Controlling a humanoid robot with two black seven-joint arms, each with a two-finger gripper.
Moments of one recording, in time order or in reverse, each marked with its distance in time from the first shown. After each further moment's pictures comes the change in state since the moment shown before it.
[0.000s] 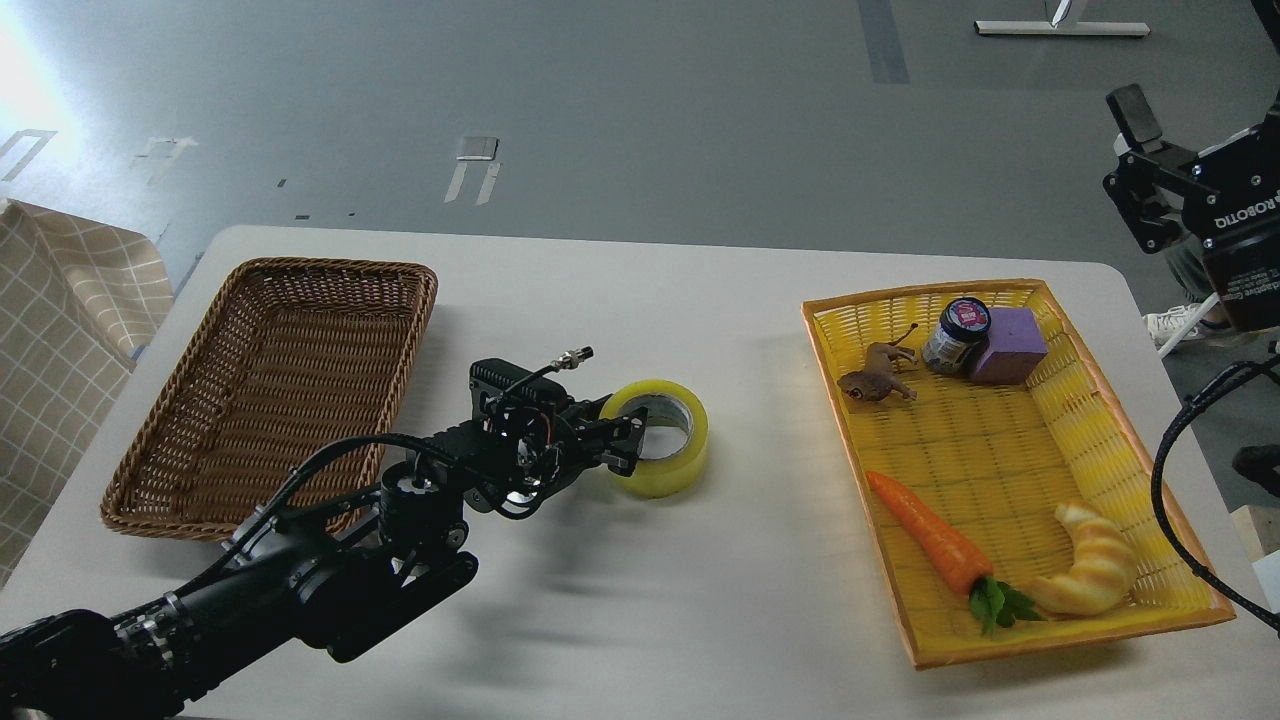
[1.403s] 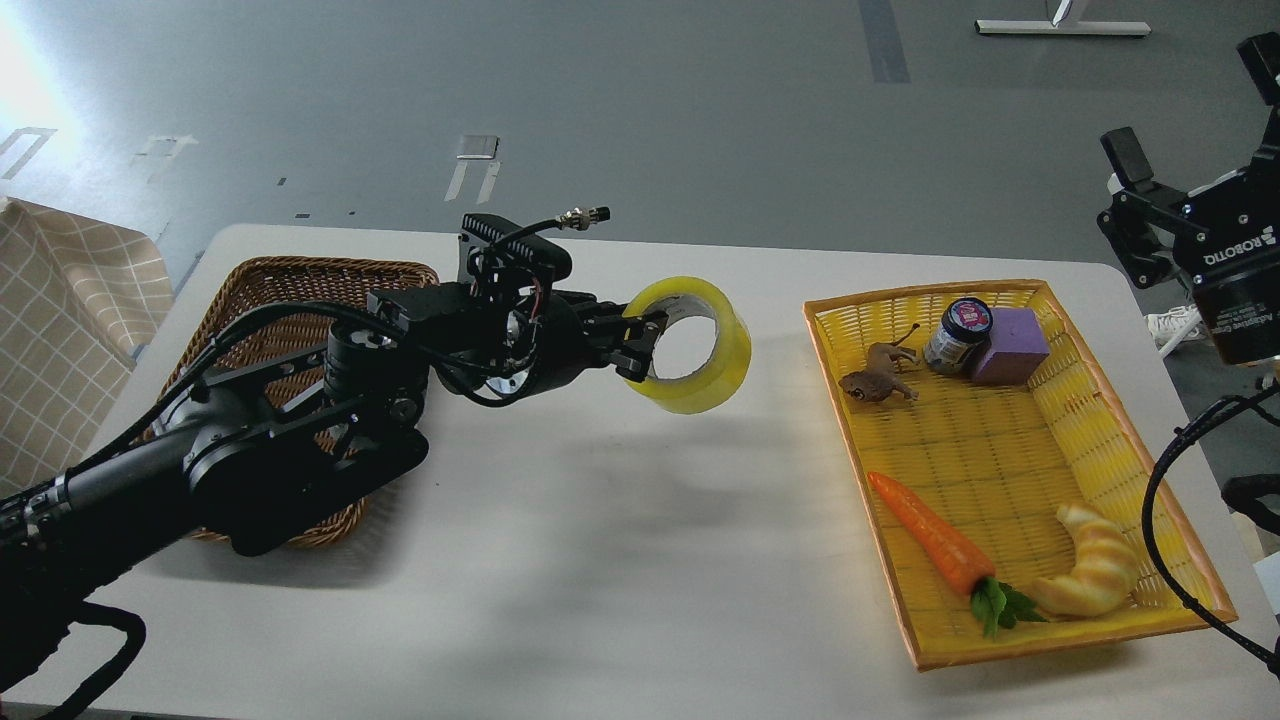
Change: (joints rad) left arm -0.260 0.200 -0.018 -0.356 -0.200 -0.255 0.091; right arm -0.057 0.029 0.013 0.000 -0.001 0.000 0.000
